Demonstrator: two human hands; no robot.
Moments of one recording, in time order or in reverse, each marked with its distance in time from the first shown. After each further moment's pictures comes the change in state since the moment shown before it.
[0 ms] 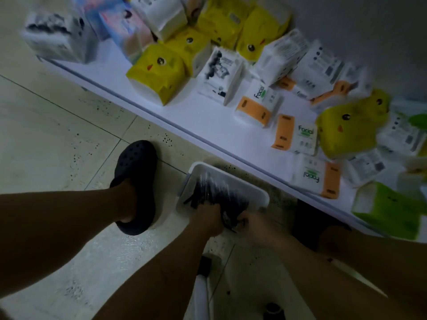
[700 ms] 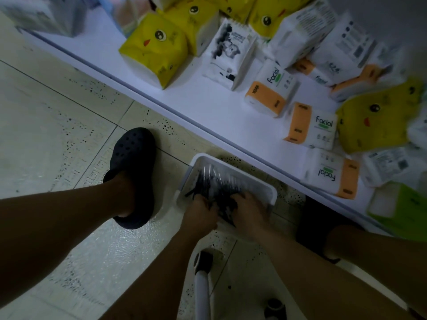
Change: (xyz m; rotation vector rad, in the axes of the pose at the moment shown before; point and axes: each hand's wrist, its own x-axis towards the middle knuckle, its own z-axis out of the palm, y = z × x) left_hand -0.011 -0.021 0.003 -0.793 0.199 -0.206; right_hand 0.037 -0.022 0.009 0.092 0.230 -0.002
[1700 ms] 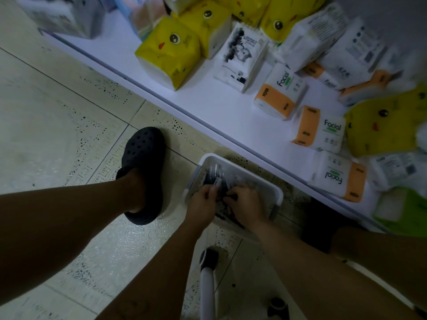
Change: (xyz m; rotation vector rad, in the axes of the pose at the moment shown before) left_hand -0.012 0.019 -0.018 -0.273 0.088 0.068; right_hand 0.016 -0.031 -0.005 0.149 0.135 0.032
